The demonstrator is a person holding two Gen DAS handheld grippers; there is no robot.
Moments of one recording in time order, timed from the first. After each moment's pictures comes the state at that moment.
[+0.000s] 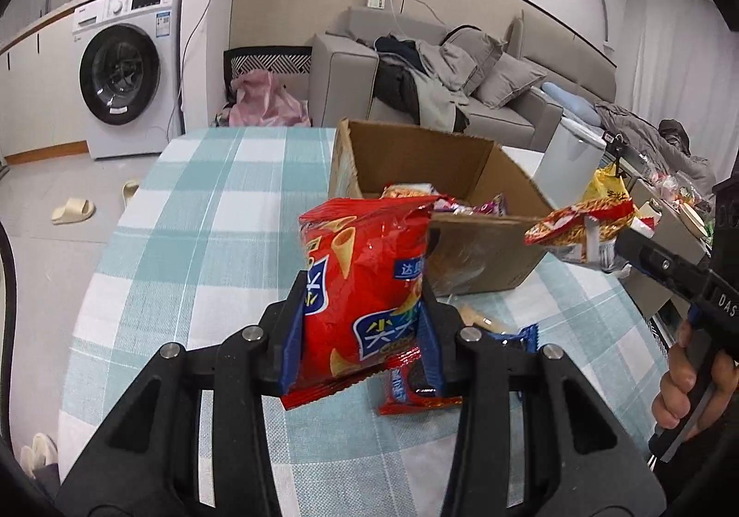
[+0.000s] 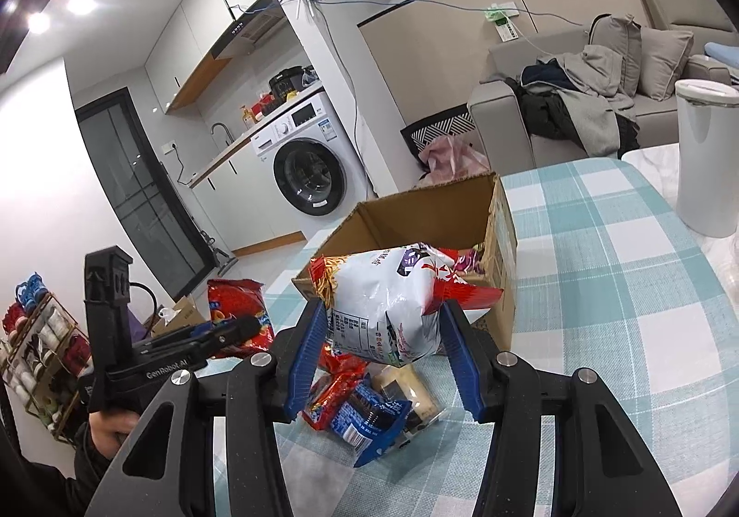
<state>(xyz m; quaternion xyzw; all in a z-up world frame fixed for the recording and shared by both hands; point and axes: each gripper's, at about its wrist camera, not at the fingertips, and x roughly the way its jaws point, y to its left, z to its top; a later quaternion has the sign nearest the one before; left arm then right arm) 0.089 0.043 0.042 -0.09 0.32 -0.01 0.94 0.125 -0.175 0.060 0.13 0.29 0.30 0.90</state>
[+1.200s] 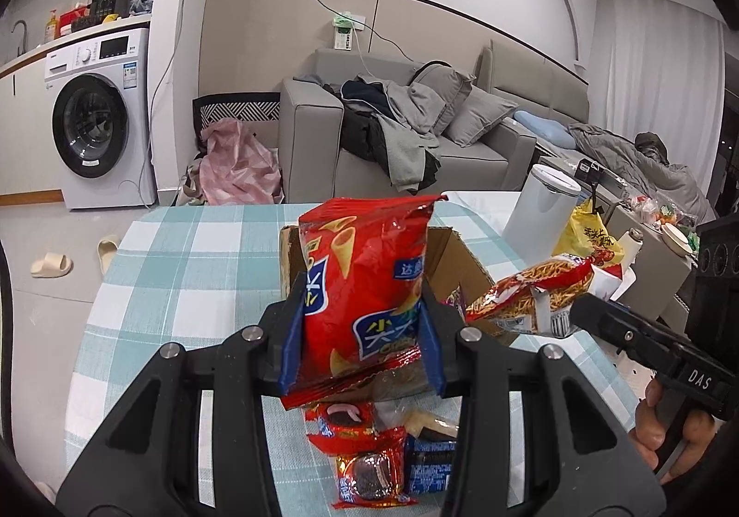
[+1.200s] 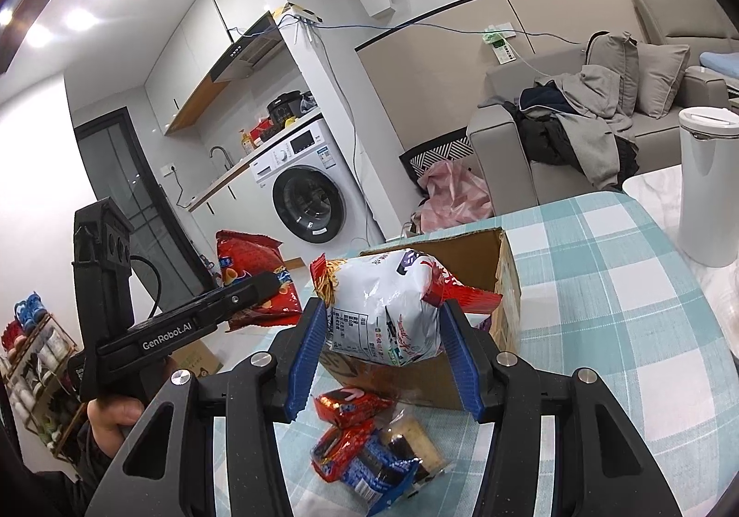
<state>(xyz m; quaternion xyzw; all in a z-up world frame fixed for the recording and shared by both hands) 0.144 0.008 0.120 -0.07 0.26 -0.05 0.96 0.145 -0.167 0.097 0.15 0.26 0.29 0.91</state>
